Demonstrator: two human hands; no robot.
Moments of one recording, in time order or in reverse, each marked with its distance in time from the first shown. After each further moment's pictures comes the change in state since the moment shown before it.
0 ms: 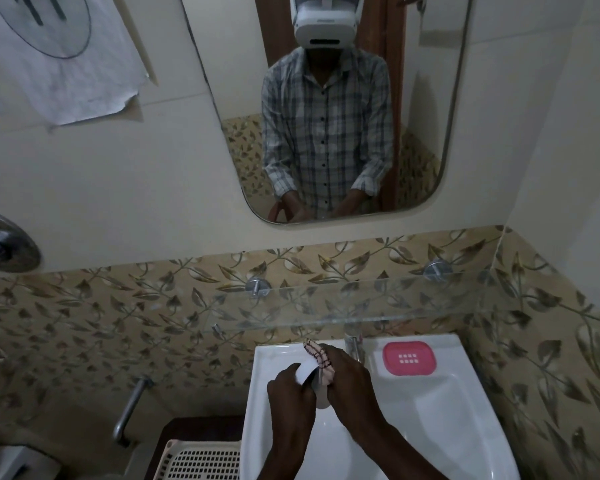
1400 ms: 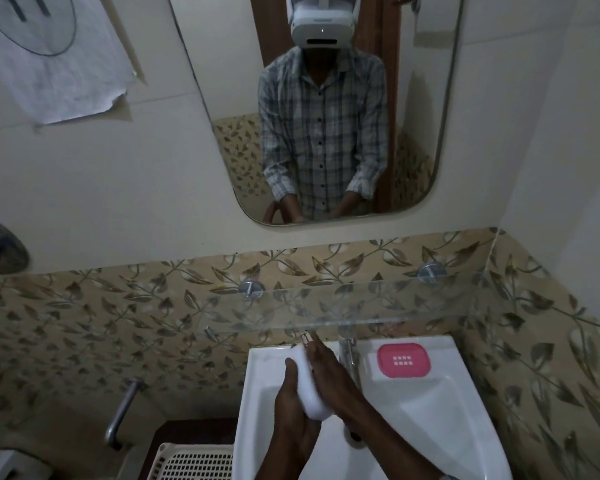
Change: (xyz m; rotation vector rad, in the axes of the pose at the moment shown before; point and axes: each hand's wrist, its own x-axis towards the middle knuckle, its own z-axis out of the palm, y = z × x) left_hand 0.006 -0.005 0.018 -1.301 -0.363 -0.789; right_hand 0.027 0.010 0.021 0.369 -0.258 0.456
